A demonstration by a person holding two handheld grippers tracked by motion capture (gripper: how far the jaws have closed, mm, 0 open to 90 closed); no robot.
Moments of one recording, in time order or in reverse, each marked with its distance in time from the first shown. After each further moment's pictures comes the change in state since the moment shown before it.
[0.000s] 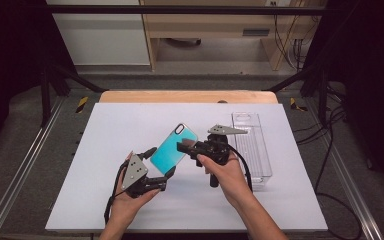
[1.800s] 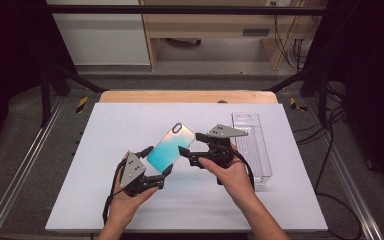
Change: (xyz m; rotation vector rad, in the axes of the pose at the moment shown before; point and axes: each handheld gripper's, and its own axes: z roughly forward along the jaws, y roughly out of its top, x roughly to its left) left arm 0.005 0.001 -0.003 0.016 0.038 -0.005; right arm 0.011 0.006 -0.011 0.024 -0.157 -0.194
